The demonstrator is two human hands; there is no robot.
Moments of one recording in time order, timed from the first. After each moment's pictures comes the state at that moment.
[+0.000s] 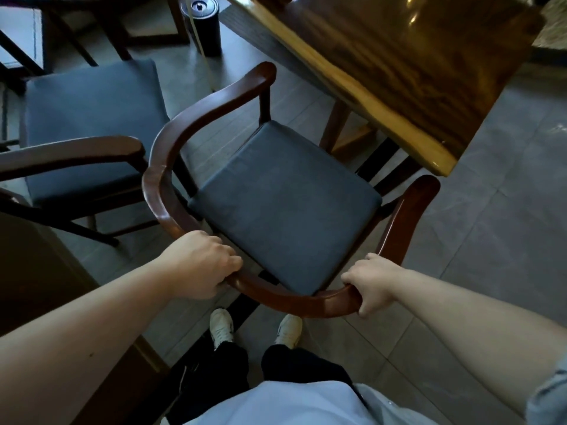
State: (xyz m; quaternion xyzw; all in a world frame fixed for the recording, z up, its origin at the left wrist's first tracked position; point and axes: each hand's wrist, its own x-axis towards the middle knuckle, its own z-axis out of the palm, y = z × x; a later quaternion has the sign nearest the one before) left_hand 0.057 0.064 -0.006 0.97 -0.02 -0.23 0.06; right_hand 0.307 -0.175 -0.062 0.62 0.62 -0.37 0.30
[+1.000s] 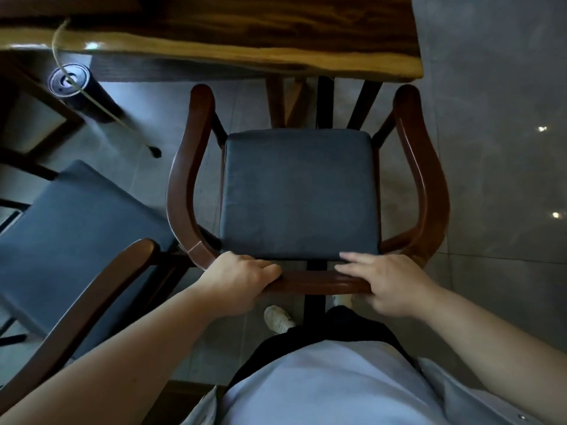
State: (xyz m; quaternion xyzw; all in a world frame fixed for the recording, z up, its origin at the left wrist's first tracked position) left_hand 0.064 0.216 -0.026 0.94 -0.27 -0.19 0.08; right_hand 0.114 -0.087 -0.024 0.89 0.33 -0.30 -0.12
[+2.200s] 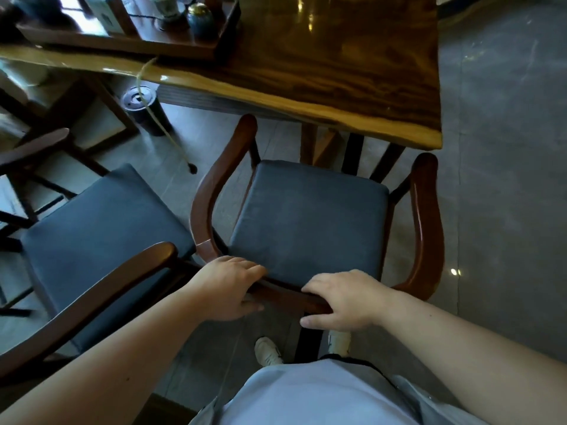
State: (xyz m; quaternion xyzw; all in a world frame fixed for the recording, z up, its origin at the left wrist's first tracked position) left_hand 0.064 0.225 0.007 0.97 -0.13 -0.20 0.10; right_hand 0.155 -0.022 0.014 0.81 0.48 -0.34 -0.03
